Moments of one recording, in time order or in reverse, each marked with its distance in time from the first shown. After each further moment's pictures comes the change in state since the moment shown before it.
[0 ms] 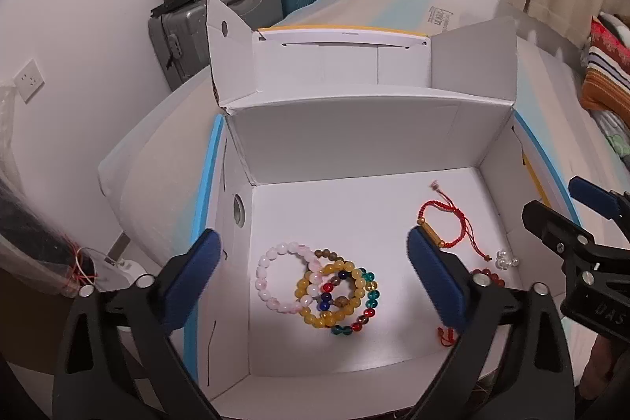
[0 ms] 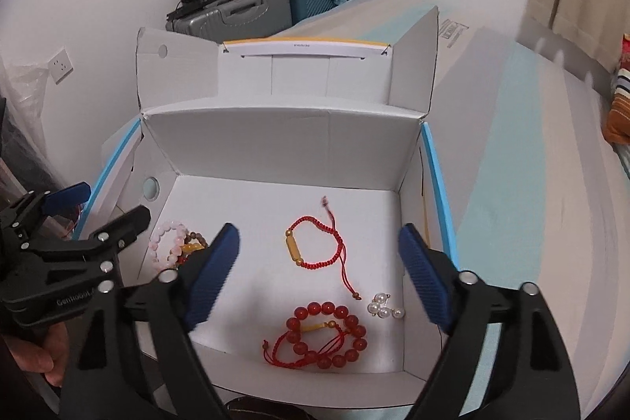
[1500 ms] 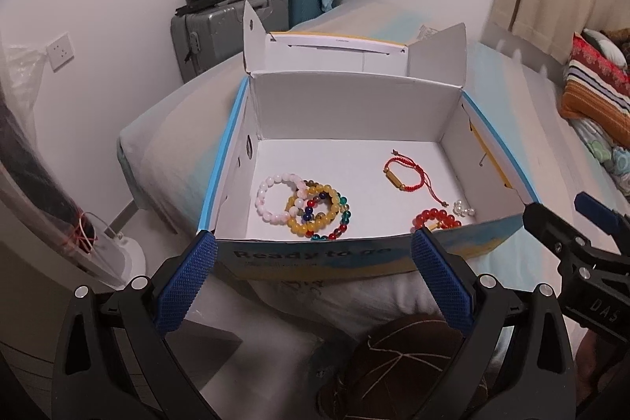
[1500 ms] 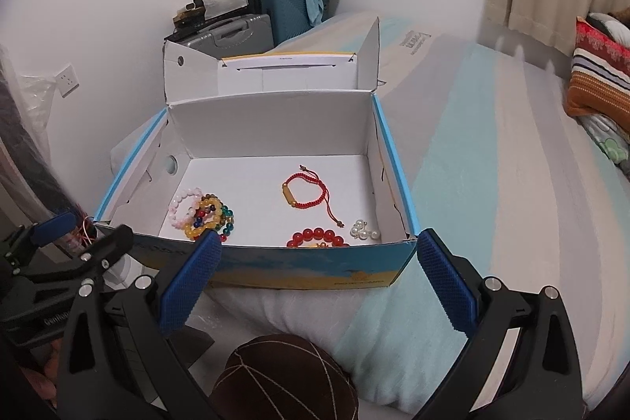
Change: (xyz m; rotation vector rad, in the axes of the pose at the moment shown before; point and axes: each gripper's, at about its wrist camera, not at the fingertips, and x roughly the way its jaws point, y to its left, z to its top) left arm -0.094 -0.012 -0.091 -0.061 -0.075 -0.021; right arm -0.096 0.003 -0.084 0.065 -0.093 -0.056
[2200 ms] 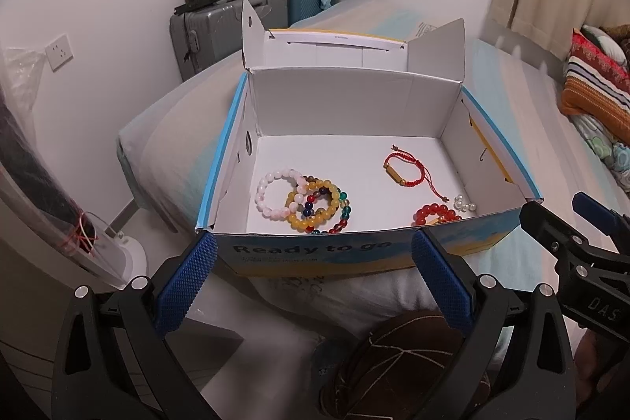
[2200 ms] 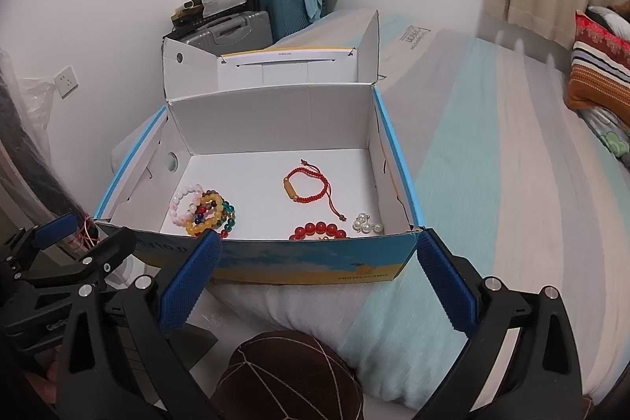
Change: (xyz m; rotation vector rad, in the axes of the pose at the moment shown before) left arm 0.001 -0.001 -0.001 0.002 0.013 0.001; right arm 0.004 -0.001 -0.005 0.014 0.016 0.005
